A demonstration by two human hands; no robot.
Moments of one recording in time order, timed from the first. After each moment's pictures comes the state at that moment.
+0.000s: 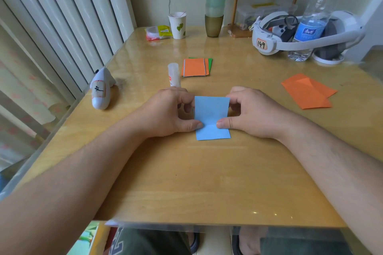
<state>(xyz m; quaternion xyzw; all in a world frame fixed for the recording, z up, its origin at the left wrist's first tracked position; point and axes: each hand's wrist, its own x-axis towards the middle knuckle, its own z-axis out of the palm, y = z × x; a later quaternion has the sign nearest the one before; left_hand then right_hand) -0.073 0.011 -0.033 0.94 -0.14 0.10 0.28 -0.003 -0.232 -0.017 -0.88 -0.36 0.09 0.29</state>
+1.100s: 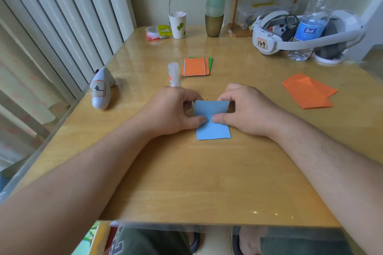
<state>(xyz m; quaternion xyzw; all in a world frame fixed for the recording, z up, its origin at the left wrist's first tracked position) -0.072 -0.004 -0.030 0.95 -0.10 0.12 0.26 0.001 -0.222 -0.023 -0.89 -0.35 0.05 0.29</state>
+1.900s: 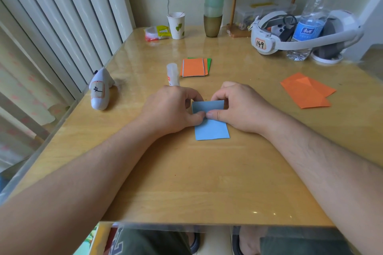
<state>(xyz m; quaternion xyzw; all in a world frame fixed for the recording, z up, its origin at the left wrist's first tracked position) -0.066 -0.014 -0.032 0.97 0.00 0.14 0.20 0.005 -0.209 -0.025 -0.90 -0.34 0.03 0.29</state>
